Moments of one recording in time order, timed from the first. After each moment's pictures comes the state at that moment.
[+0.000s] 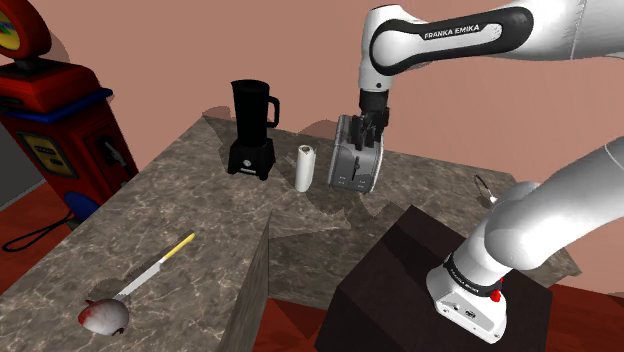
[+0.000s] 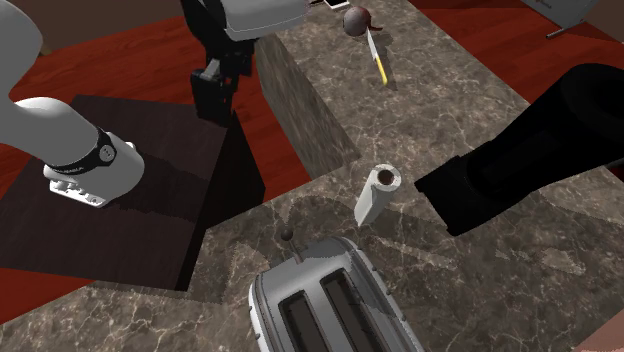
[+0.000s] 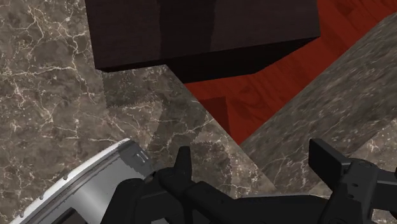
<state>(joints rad) 0.00 -0.30 -0.01 -2.25 0.04 1.73 0.04</state>
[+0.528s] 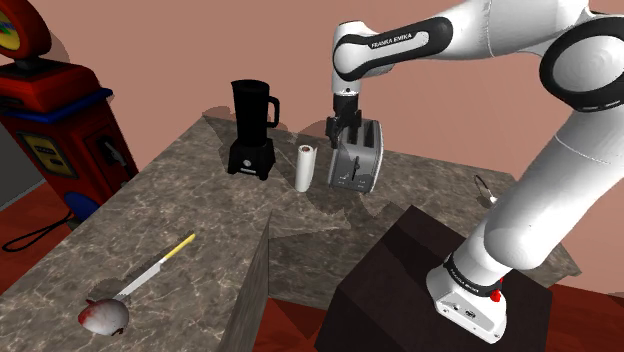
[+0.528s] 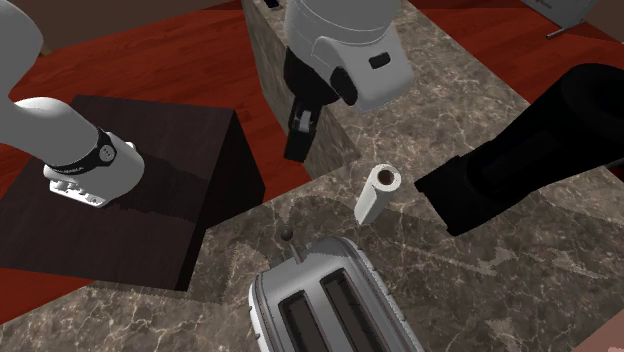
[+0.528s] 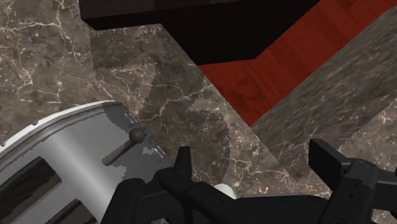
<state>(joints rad) -0.01 0.03 -0.03 -2.02 0.06 1.80 -0.02</state>
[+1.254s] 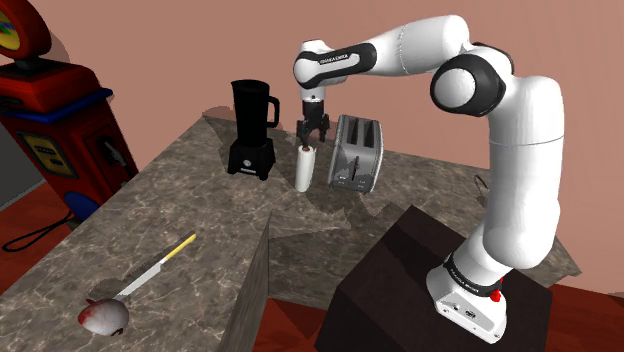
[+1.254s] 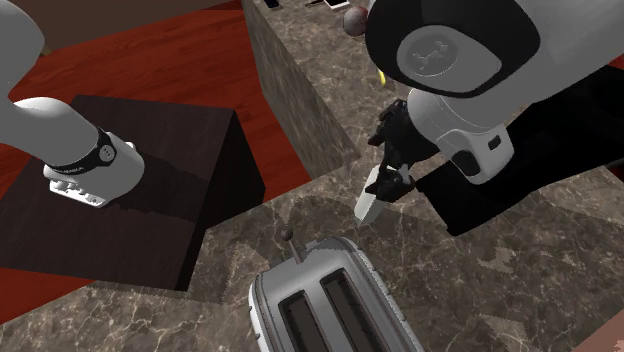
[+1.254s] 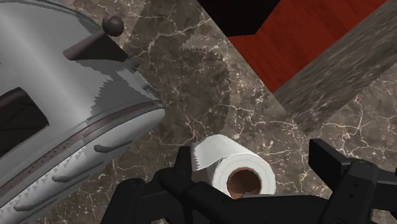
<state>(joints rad) -0.03 0.53 -0.02 -1.50 0.08 1.74 -0.07</state>
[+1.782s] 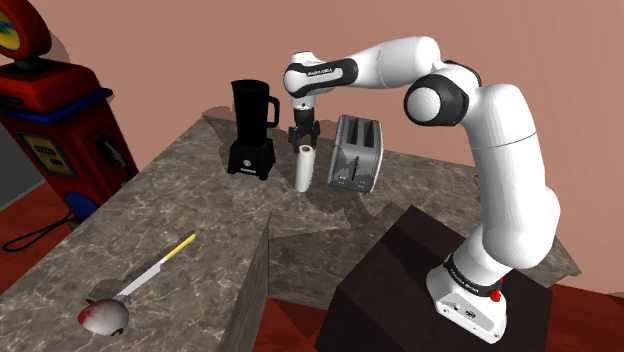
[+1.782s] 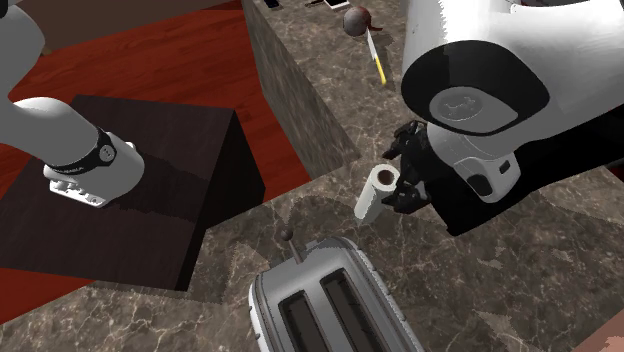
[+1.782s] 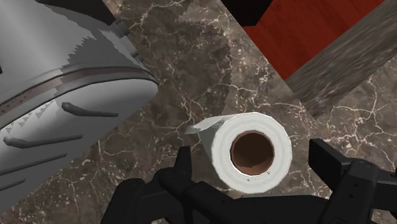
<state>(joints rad) -0.04 0.72 -0.02 -1.30 0.09 1.72 -0.08</state>
